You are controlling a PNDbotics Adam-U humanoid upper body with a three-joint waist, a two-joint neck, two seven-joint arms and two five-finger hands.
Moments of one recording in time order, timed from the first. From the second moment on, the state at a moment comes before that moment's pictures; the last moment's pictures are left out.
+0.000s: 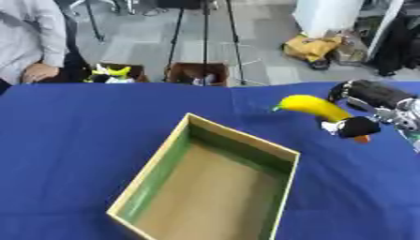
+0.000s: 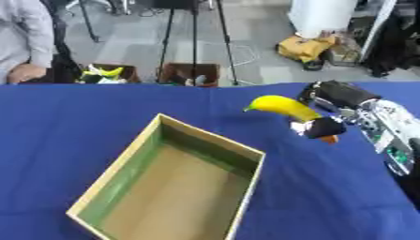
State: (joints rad) left arm -0.22 0.16 0.23 -1.98 -0.07 -0.17 0.42; right arm -0.81 -0.85 0.16 -1.22 0.83 -0.24 0.28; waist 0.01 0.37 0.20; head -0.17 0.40
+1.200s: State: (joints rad) left arm -0.22 0.20 0.23 -1.98 -0.05 -0.16 0.43; right arm -0.80 -0.89 0.20 -1.41 0.74 -0.21 0.34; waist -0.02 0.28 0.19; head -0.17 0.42
